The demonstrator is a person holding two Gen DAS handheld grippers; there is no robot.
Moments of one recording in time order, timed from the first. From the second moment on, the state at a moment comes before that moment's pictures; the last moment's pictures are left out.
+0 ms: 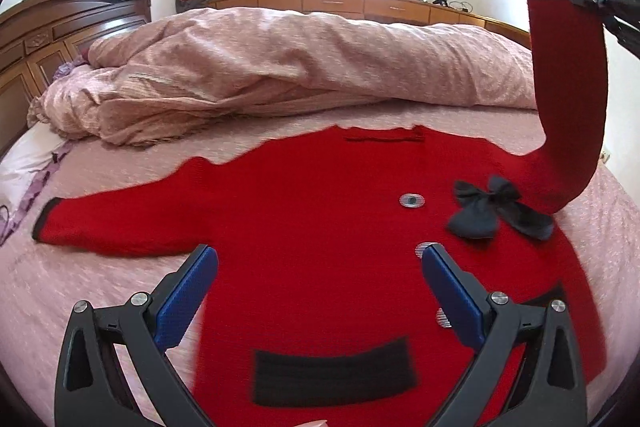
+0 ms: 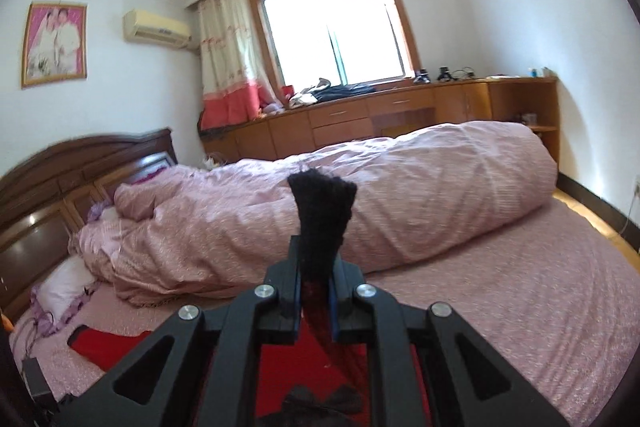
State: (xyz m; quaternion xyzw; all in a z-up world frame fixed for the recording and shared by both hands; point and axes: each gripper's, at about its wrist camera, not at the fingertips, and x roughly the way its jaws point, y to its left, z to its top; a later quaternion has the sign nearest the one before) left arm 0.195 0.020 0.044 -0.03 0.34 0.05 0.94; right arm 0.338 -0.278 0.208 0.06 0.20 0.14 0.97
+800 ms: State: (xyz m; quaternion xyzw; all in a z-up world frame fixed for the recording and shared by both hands) left arm 0.163 0.133 0.005 -0.07 0.36 0.09 0.93; right arm 0.379 0.015 -0.043 -0.06 0.38 0.19 0.90
